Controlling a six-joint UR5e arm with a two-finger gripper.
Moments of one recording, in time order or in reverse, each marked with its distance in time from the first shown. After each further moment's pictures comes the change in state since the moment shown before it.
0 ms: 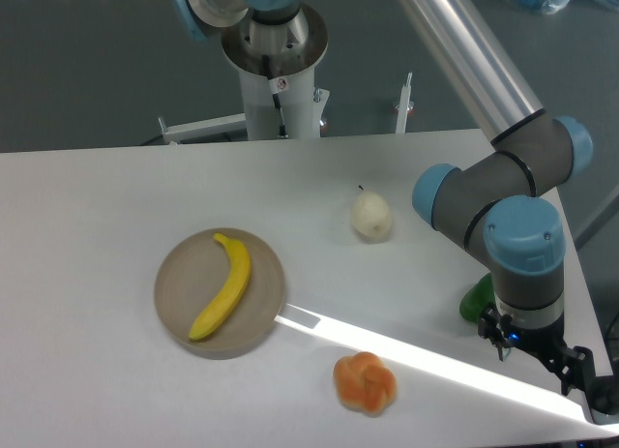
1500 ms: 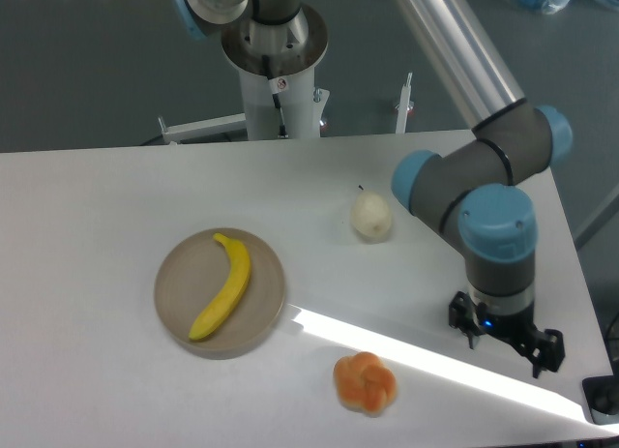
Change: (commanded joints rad) arm -0.044 0.158 -0.227 -0.005 -0.017 -0.244
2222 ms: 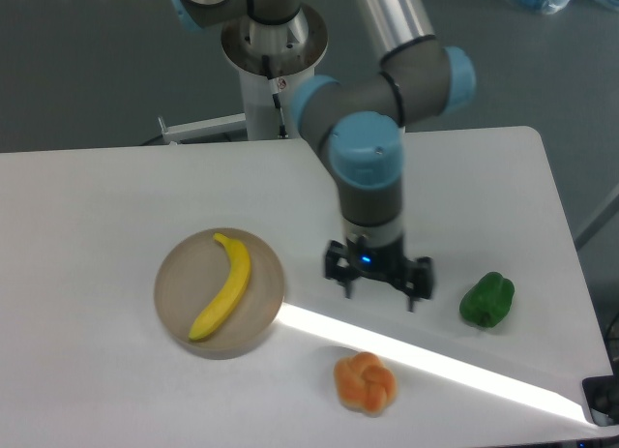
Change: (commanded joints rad) arm -0.169 0.292 -0.399 -0.009 -0.127 -0.469
